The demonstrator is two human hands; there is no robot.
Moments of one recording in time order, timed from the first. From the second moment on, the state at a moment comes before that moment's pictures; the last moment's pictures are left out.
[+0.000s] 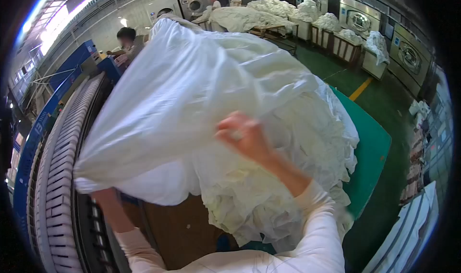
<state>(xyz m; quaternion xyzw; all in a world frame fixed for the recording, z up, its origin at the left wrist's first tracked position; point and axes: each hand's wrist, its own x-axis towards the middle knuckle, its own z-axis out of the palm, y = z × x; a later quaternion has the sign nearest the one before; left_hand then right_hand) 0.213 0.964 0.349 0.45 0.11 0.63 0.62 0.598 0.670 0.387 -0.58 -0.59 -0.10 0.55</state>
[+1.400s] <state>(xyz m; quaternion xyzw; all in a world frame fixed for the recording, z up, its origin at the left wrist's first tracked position) 0.246 0.783 0.128 0.39 0.41 0.53 0.63 0.554 0.664 0.314 -0.72 -0.39 -0.06 0.58</state>
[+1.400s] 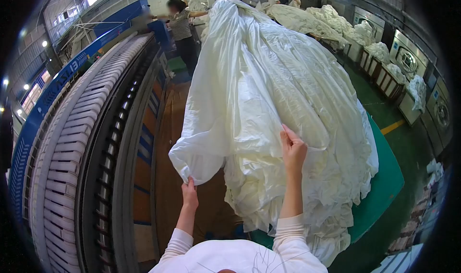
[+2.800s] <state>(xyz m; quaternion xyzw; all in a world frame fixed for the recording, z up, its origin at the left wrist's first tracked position) -0.147 0.583 -0.115 0.63 0.64 0.08 0.42 0.615 0.704 0.194 -0.80 -0.36 -0.07 0.47</state>
